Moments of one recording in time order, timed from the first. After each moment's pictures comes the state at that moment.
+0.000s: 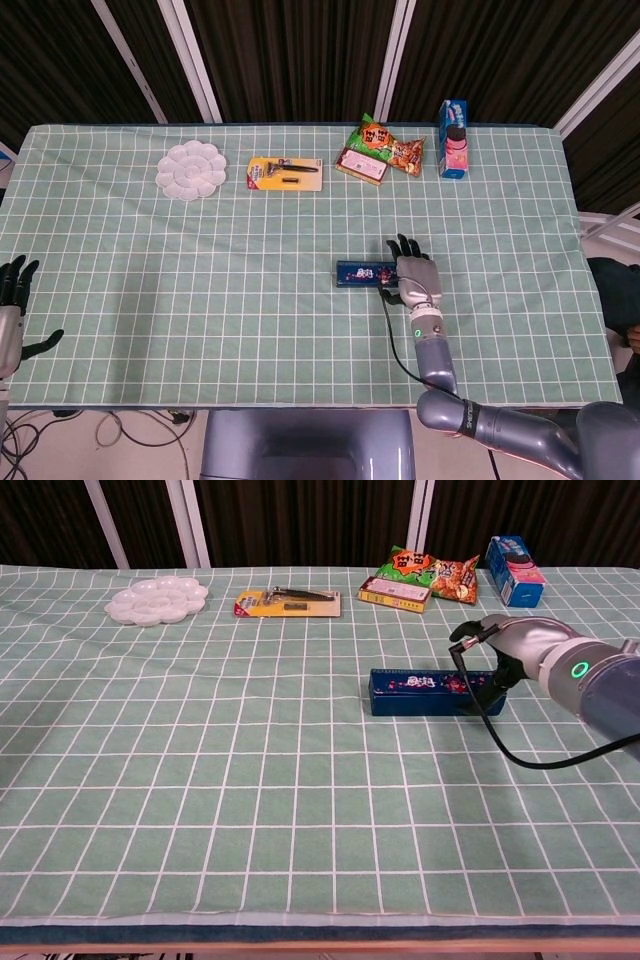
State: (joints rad) left arm -0.11 -1.19 -0.10 -1.56 1.39 1.48 0.14; right arm 0.71 -1.73 0.39 -1.51 -0.63 1.14 -0.71
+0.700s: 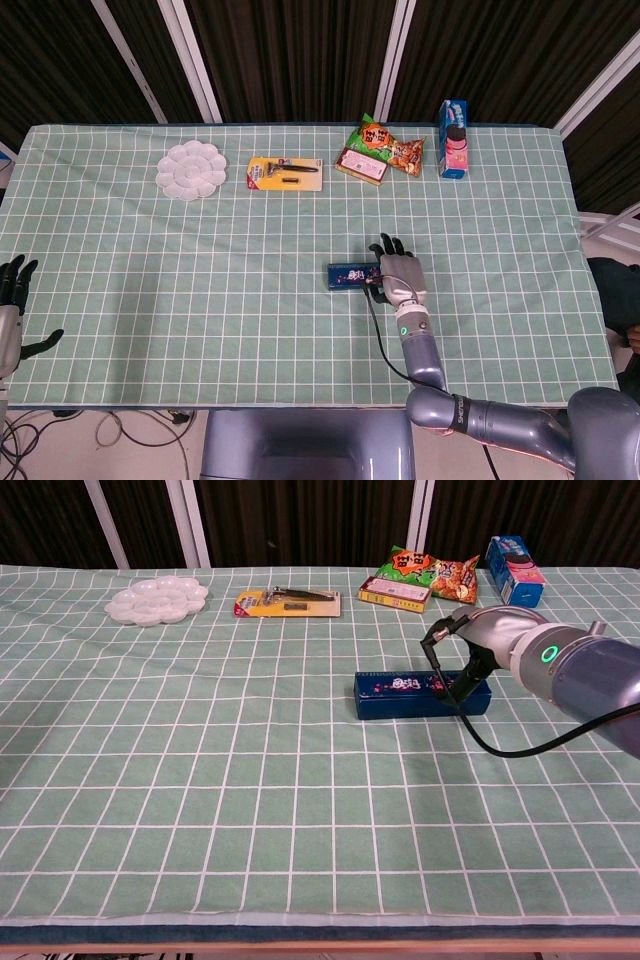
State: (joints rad) left arm -0.11 -1.19 -0.10 -1.57 1.39 1.48 0.14; right arm 0.79 -1.72 0.37 -1.55 -0.55 1.17 -0.76
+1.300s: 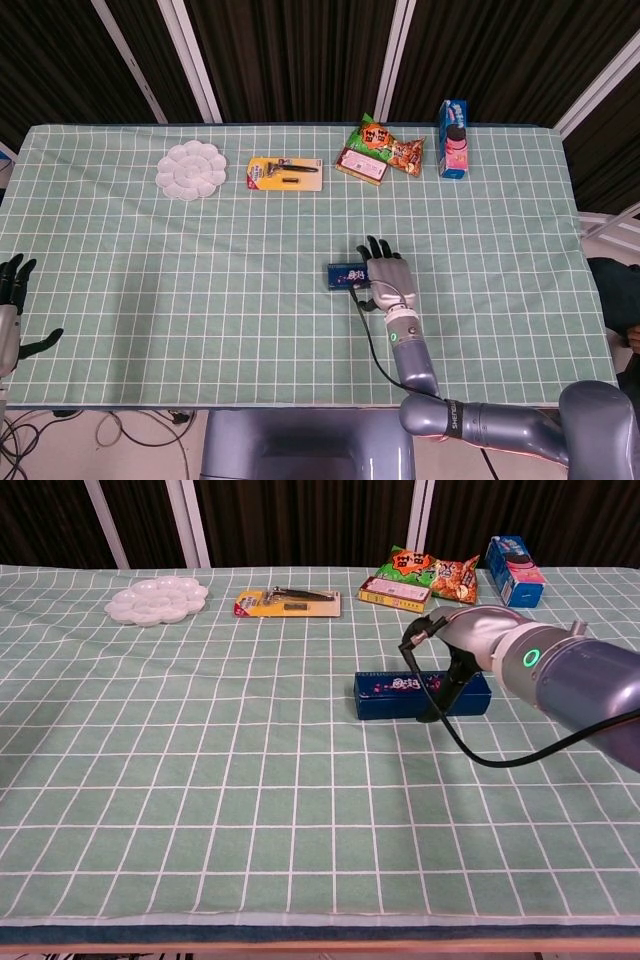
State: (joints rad) left arm -0.11 -1.18 -0.11 -1.57 1.39 1.48 0.11; right arm 0.83 -1.73 0.34 -1.60 -0.55 1.21 -0.80
